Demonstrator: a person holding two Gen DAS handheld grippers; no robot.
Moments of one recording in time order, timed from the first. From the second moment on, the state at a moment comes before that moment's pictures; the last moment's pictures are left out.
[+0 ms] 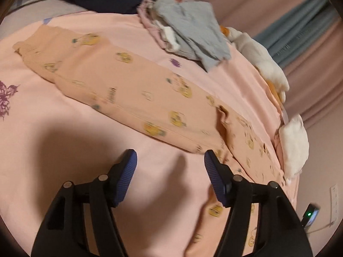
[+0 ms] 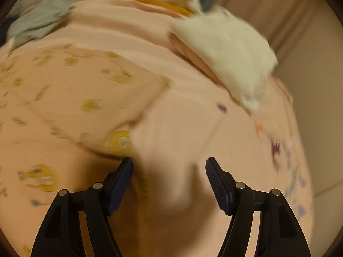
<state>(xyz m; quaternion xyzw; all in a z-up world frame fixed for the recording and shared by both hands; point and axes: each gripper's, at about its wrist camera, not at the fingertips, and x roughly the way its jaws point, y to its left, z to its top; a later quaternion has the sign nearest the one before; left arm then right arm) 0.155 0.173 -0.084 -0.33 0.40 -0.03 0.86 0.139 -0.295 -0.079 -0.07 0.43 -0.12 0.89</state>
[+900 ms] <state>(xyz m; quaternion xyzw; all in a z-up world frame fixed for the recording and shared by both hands) 0.156 0.344 -0.088 -0.46 0.35 0.06 0.81 0.122 -0.292 -0.069 0.04 0.44 0.00 0.90</state>
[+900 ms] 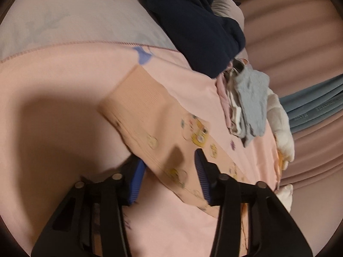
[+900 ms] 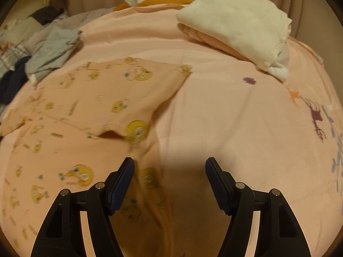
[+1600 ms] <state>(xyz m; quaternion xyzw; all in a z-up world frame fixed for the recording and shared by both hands) 0.168 0.349 -0.063 -0.35 0.30 0.21 0.86 0.131 -0.291 -0.081 0.05 0.40 -0.02 0.91</state>
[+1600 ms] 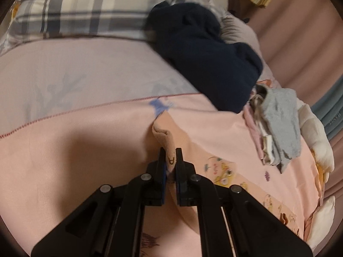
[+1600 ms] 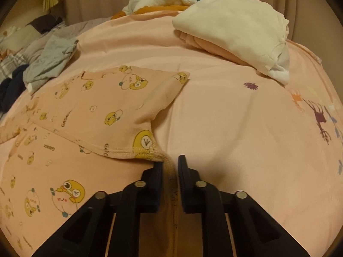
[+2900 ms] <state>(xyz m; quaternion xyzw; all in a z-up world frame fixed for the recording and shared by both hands) 0.210 -0.033 0.052 -0.14 0.26 -0.04 0.95 0.123 -0.325 -0.094 0.18 0.38 0.05 0.91</state>
